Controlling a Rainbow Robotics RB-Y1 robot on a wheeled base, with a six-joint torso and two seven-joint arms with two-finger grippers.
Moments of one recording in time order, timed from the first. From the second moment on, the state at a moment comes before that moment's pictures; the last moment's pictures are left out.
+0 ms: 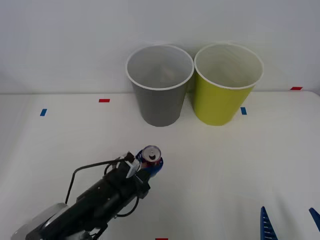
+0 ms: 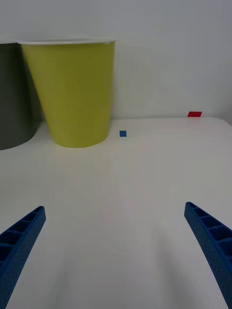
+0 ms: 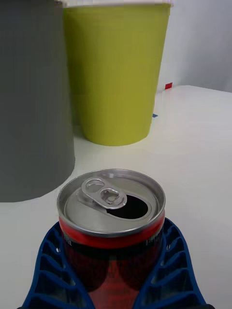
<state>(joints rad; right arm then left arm) 1.06 -0.31 0.21 -2.11 -0.20 -0.51 1.58 0.03 0.58 -0.68 -1.82 0.27 -0.07 -1.56</state>
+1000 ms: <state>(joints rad) 1.06 -0.31 0.21 -2.11 -0.20 -0.51 1.58 0.03 0.67 -0.24 -2.50 0.51 0.89 -1.65</state>
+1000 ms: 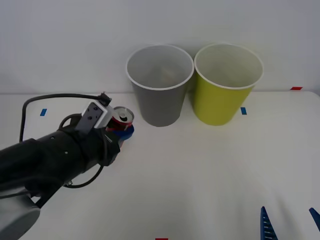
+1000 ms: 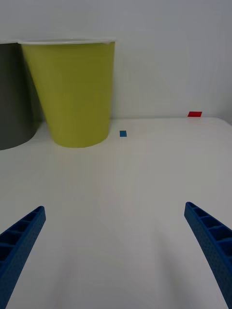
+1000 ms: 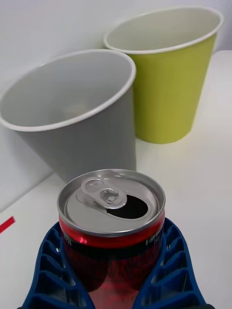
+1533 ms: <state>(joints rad) 1.06 -0.31 0.21 -2.11 -0.20 -0.51 1.58 -0.26 0.62 0.02 -2.52 0.75 1.24 -1.75</state>
